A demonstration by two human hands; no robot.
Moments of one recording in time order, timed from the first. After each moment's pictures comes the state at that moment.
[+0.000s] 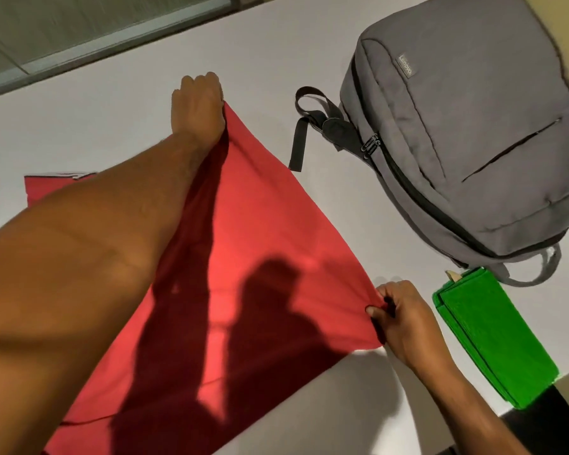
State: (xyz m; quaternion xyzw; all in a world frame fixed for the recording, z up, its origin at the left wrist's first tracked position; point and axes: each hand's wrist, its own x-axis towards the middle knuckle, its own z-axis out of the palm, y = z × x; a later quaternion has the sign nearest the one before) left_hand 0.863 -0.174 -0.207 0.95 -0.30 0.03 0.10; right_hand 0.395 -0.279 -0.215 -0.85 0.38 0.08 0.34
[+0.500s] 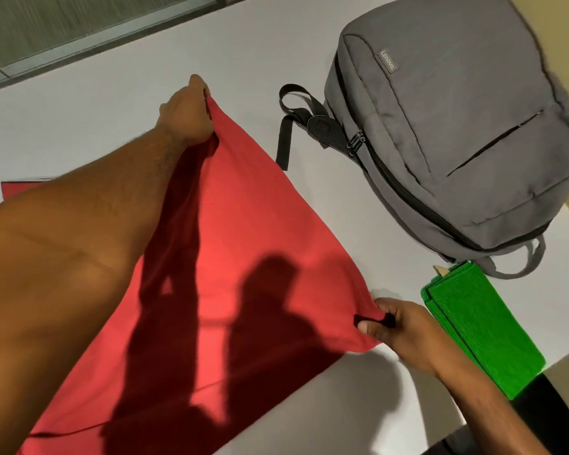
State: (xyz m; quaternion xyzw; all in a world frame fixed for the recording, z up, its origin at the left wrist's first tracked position) left_hand 0.871 -0.179 -0.213 0.94 -0.26 -0.14 0.17; right_hand 0.386 -0.297 -0.185 -0.76 0.37 0.24 0.47
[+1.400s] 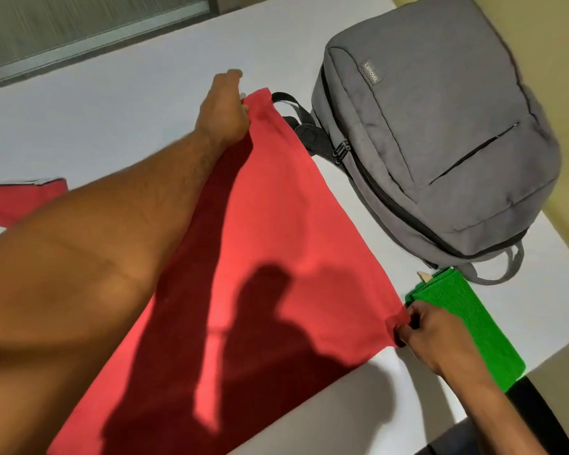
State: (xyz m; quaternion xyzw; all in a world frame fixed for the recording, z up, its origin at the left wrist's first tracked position) left_hand 0.831 -0.245 -0.209 0.89 -0.30 -0.11 0.31; right_hand 0.370 -0.323 -0.161 -0.78 0.51 0.24 0.27
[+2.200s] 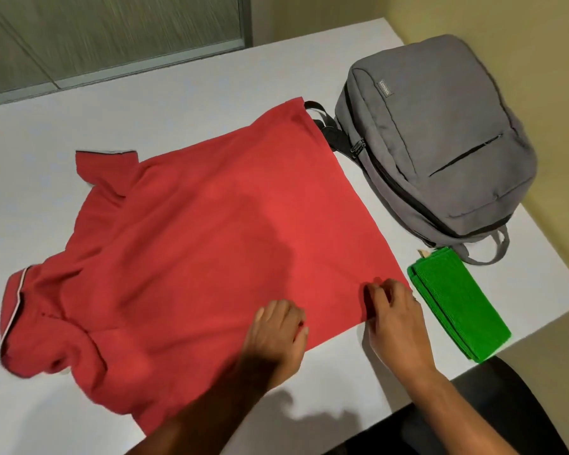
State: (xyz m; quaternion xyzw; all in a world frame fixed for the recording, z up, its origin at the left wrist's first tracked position) left_hand 0.441 -0.016 -0.222 0.85 -0.43 -0.04 0.30; right_hand 0.328 -0.229 -0.194 -0.97 0.25 0.01 0.07
